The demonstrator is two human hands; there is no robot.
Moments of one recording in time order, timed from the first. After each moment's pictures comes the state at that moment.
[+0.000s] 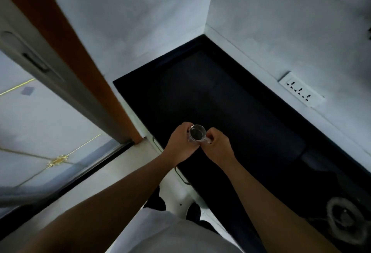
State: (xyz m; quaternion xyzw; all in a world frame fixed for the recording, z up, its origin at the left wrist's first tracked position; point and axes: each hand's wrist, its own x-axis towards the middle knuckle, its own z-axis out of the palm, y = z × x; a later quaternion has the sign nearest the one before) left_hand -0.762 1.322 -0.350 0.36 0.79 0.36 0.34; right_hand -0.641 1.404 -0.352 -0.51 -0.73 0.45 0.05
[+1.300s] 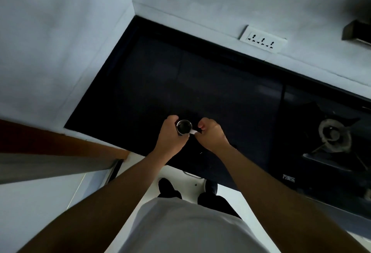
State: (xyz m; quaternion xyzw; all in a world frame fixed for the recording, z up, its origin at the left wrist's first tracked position) left_hand -0.837 1.379 -0.404 0.50 0.72 0.26 0.41; right_hand -0.679 1.419 -0.396 -0.66 -0.65 0.39 0.03
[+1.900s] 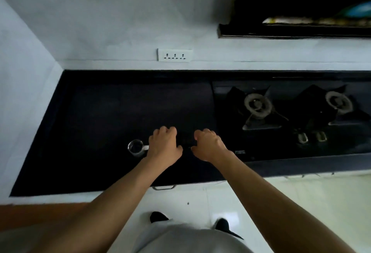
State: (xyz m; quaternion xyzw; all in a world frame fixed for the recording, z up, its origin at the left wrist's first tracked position) left_hand -0.710 1.366 -0.315 0.79 0.58 0.01 0.20; right_hand -0.551 1.340 -0.304 -0.74 -0.63 0.25 -0.05
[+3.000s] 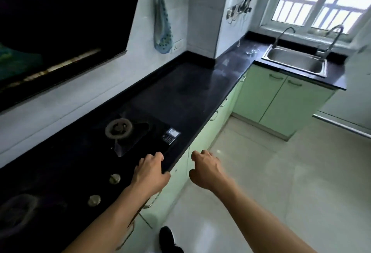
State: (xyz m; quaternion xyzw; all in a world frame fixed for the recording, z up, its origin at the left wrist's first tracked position) left_hand -0.025 1.146 -0.273 0.95 0.23 -0.07 0.20; right_hand 0.060 0.979 -0.254 -0.94 -0.27 0.17 0.11
